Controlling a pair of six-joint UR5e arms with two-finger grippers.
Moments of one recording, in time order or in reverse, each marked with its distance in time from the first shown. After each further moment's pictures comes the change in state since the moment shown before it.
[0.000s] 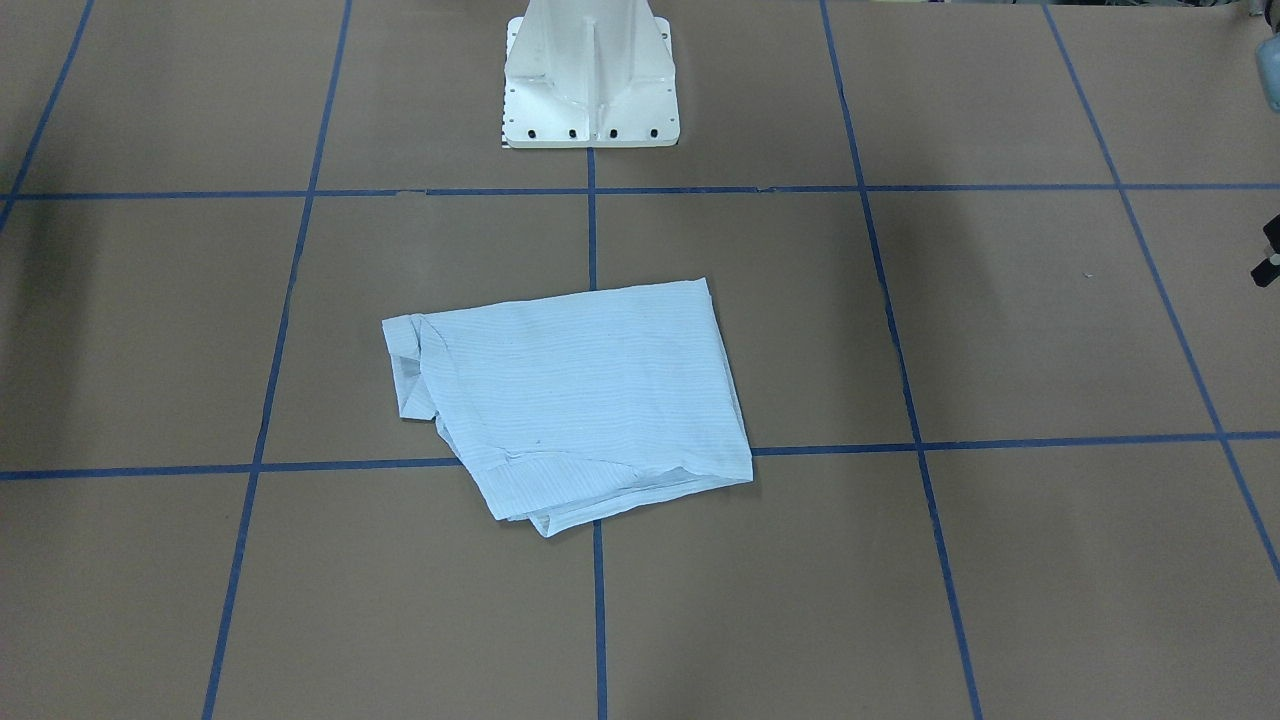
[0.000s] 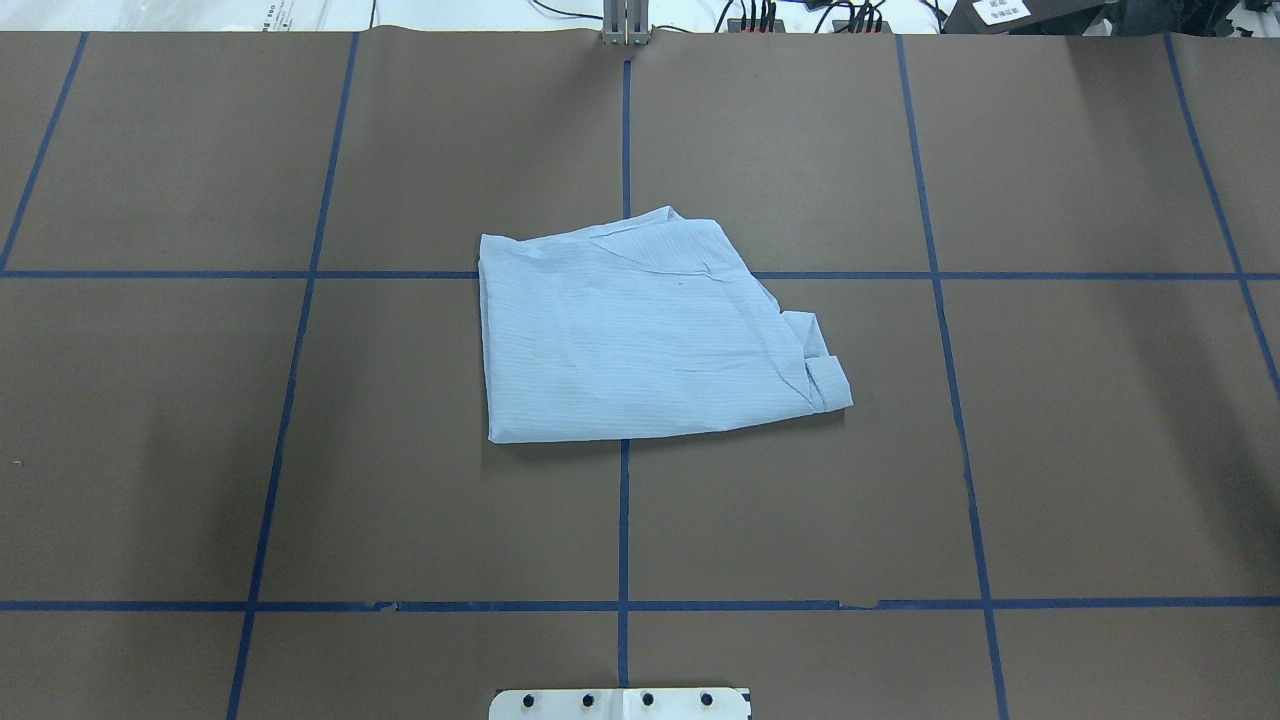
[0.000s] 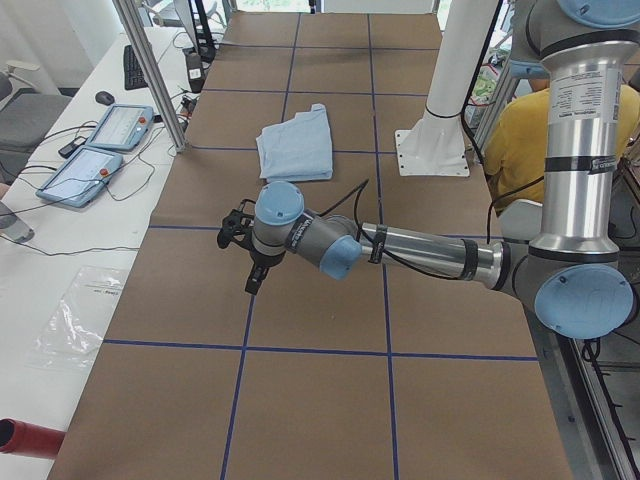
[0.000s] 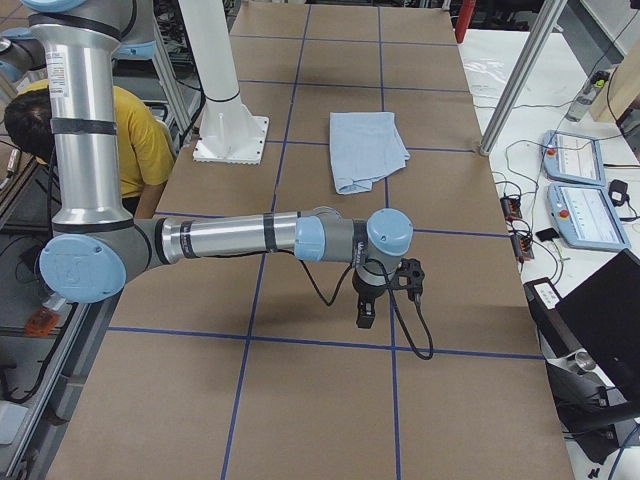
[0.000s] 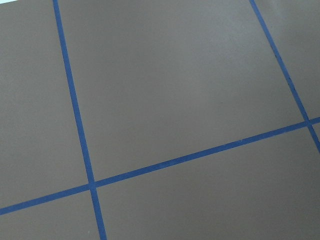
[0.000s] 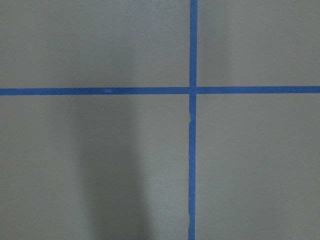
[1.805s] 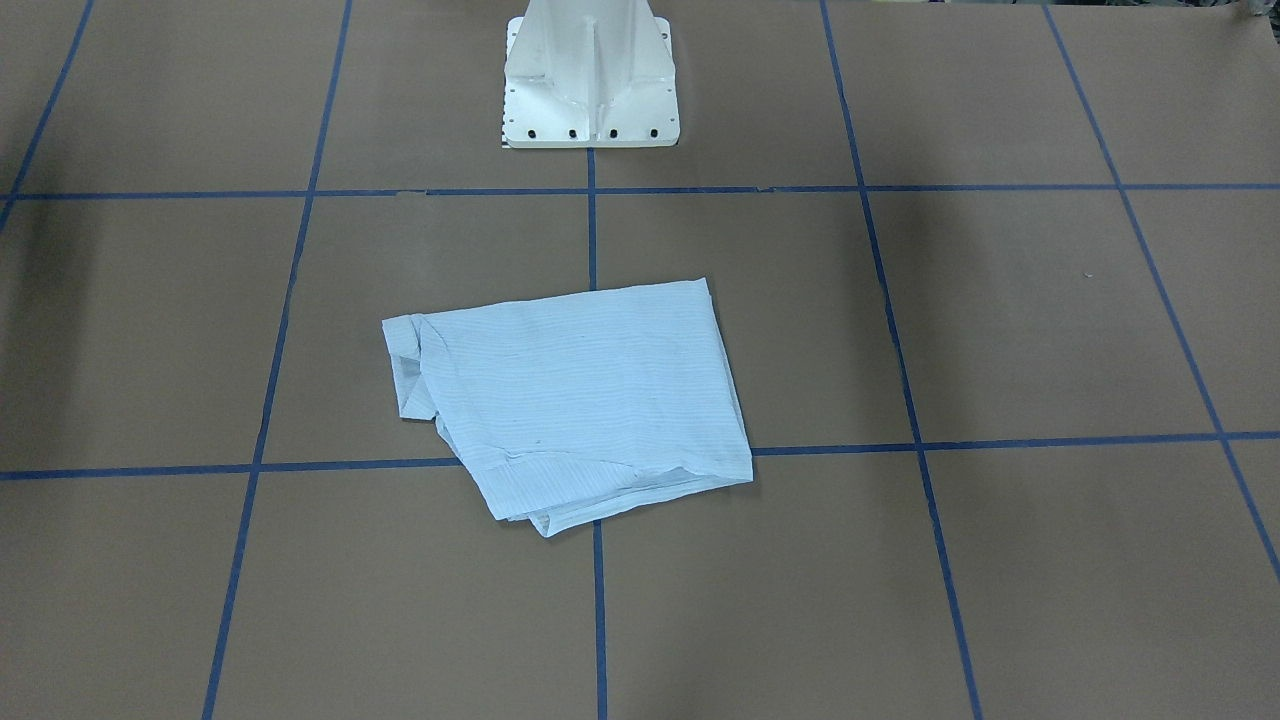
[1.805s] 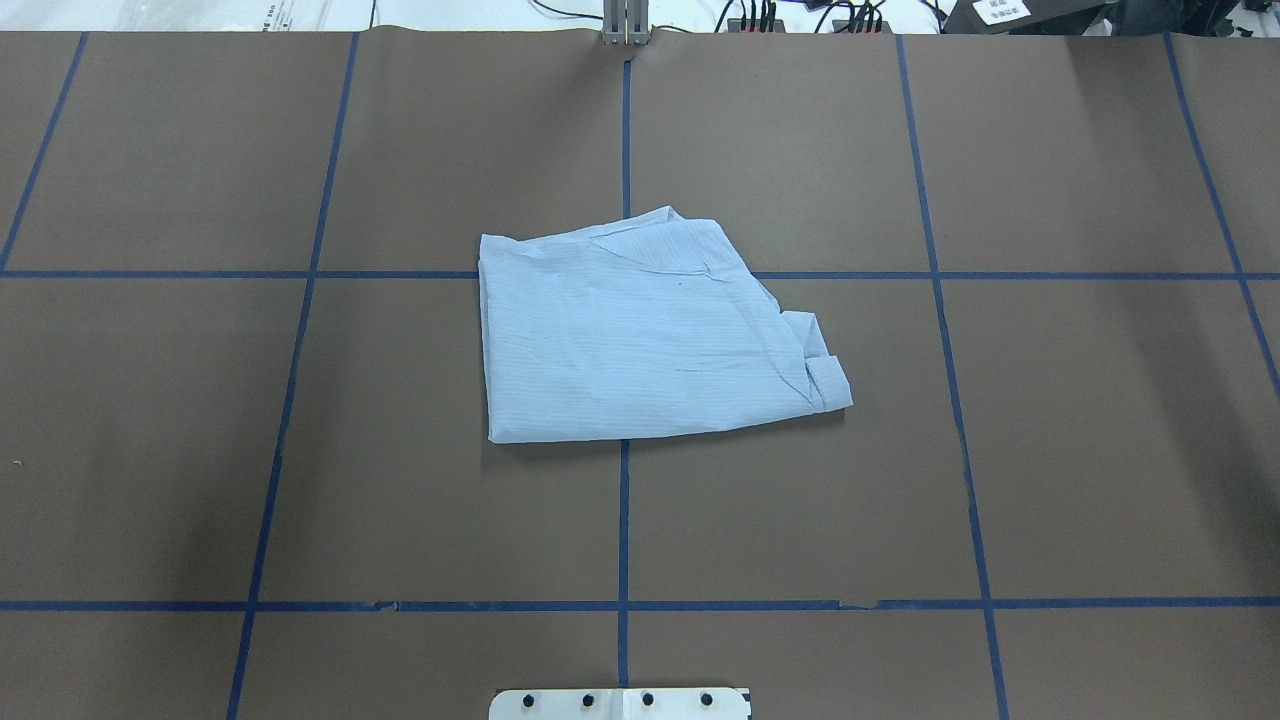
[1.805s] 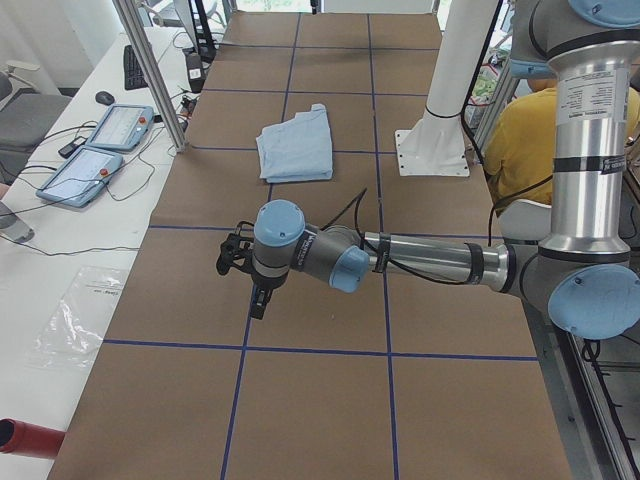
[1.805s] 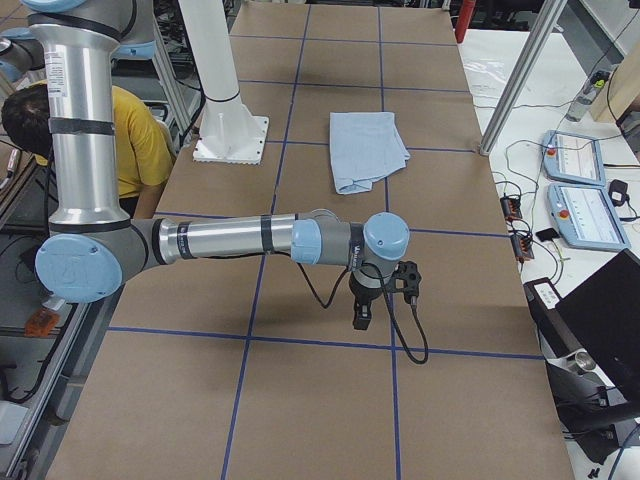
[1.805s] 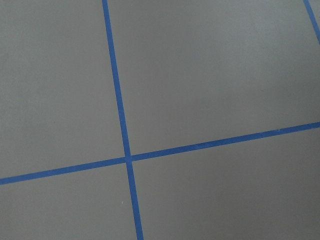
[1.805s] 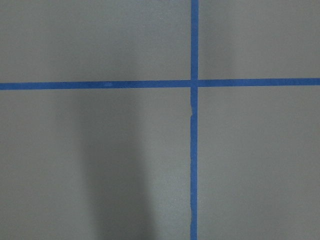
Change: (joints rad) left arm -0.068 0.031 0.004 0.083 0.006 0.008; right arm 0.002 -0.014 0.003 0.001 0.017 -0.002
